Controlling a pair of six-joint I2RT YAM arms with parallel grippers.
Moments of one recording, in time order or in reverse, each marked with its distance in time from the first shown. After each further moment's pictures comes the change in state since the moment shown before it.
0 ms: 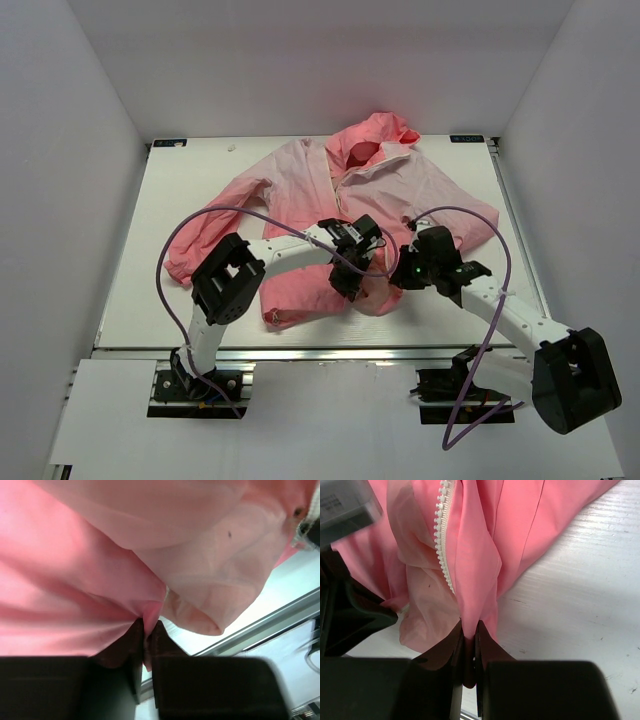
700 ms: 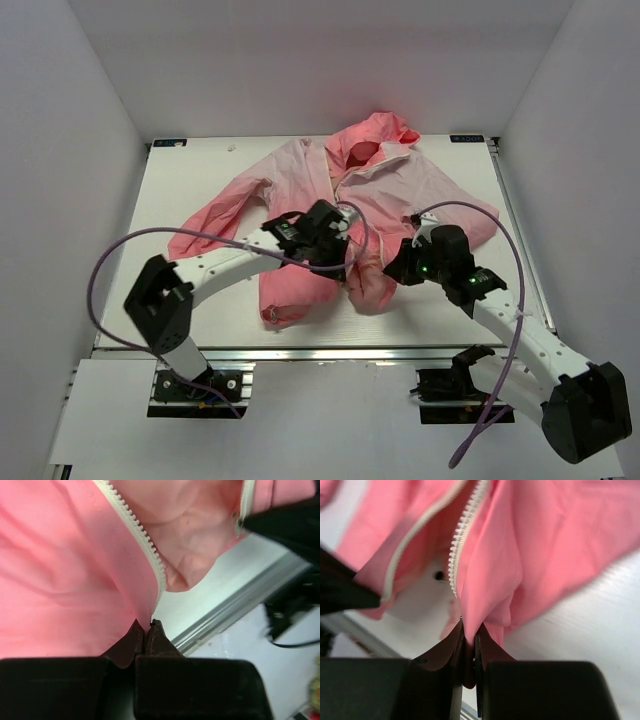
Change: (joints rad) left arm 0.057 -0.345 -0.220 0.159 -0.010 -0.021; right arm -0.002 -0.138 -0.006 0.031 -0.091 -0.032
